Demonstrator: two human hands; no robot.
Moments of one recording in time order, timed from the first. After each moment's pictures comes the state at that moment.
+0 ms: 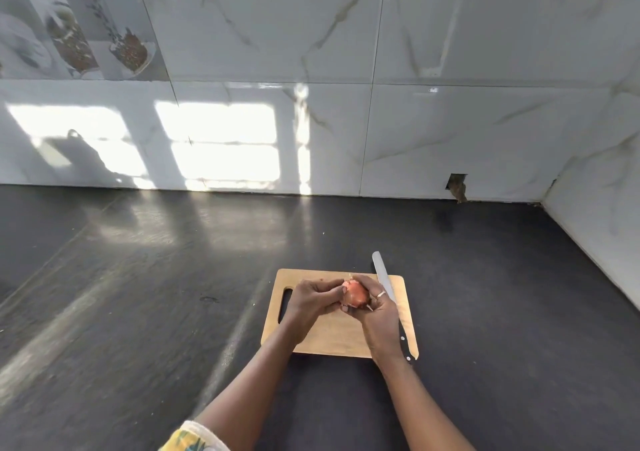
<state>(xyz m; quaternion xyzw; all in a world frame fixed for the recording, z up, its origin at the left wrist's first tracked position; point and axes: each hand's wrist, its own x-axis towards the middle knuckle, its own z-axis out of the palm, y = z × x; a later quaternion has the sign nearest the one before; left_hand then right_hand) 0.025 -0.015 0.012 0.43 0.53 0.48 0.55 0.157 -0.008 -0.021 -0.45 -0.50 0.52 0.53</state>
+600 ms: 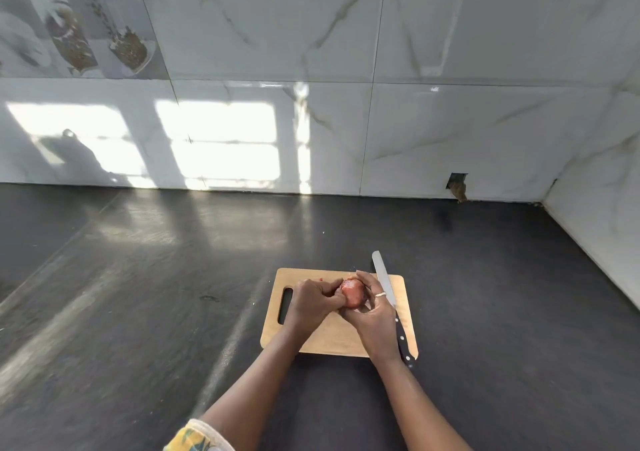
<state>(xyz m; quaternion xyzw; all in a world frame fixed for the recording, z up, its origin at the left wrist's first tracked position) 0.031 -0.014 0.009 0.55 0.63 0.43 0.34 0.156 -0.012 -0.027 -0.47 -0.53 0.48 0.51</state>
